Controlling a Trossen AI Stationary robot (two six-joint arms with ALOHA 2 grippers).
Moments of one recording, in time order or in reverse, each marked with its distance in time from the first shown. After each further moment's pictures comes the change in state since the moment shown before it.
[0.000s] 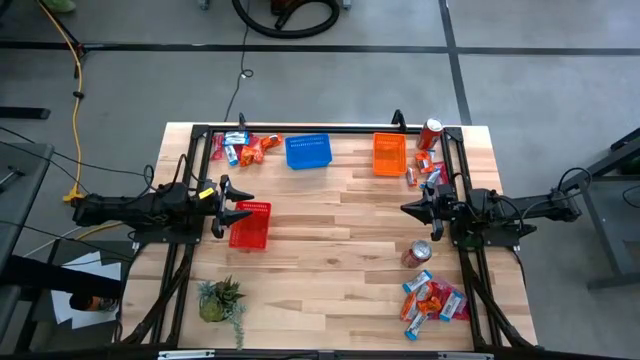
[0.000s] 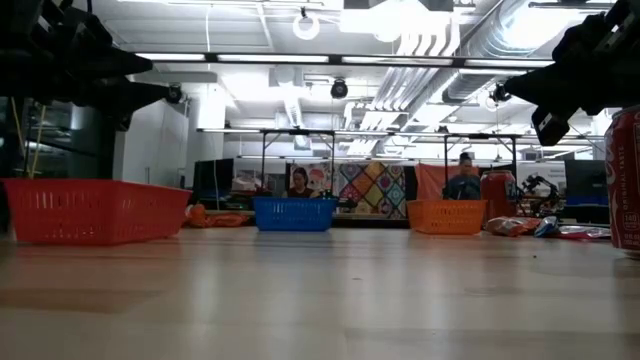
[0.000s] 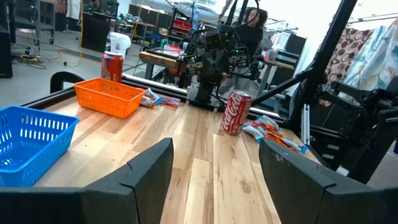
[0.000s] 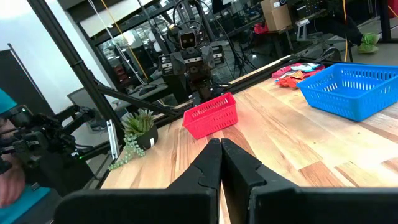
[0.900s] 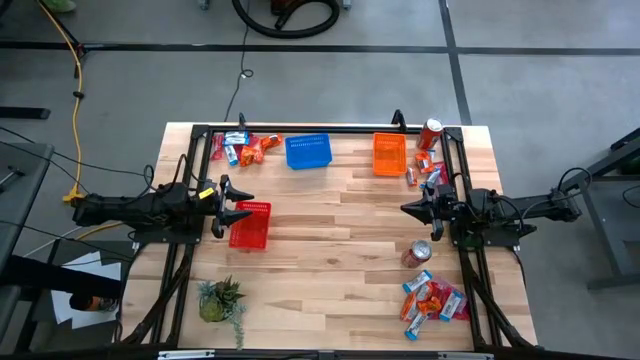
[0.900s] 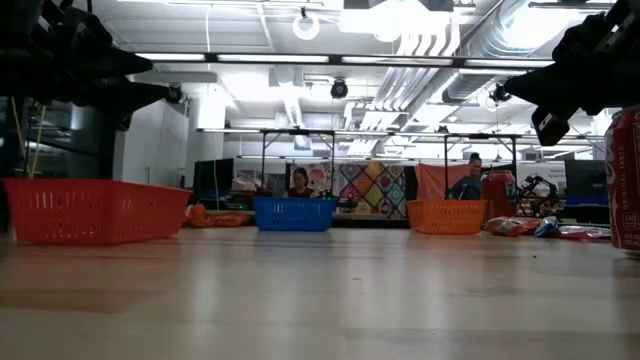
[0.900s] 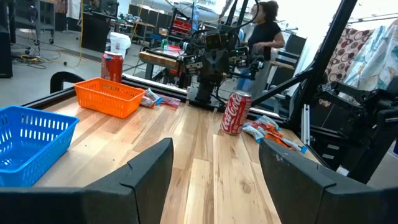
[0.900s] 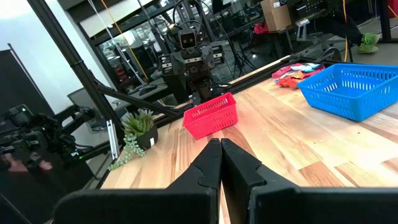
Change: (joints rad) left arm 0.000 0.000 0.000 0.016 -0.003 0.000; right arm 0.000 0.000 0.000 0.000 0.000 0.000
